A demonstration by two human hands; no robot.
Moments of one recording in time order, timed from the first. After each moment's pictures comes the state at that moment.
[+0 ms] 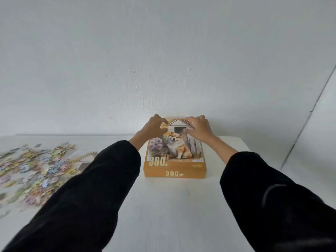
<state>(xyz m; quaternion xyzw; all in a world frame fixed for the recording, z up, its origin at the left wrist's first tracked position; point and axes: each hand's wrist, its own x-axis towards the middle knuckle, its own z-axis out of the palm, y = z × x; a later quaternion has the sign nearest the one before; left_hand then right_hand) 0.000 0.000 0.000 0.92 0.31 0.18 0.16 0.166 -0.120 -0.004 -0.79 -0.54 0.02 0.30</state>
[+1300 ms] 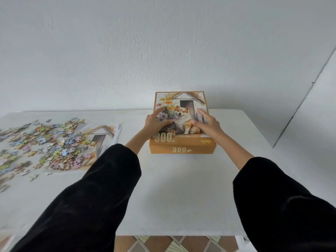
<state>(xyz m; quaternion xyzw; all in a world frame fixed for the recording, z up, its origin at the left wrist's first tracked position) -0.062 -0.056 -0.054 0.78 0.40 0.25 0.42 0.099 -0.208 -0.038 -0.75 -0.43 0.21 0.46</state>
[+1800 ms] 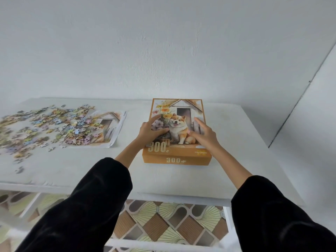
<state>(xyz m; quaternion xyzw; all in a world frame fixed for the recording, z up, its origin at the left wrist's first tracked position) -0.123 -0.149 -0.070 0.78 0.43 0.25 0.39 0.047 -0.291 -0.055 -0.74 -0.44 0.22 0.45</state>
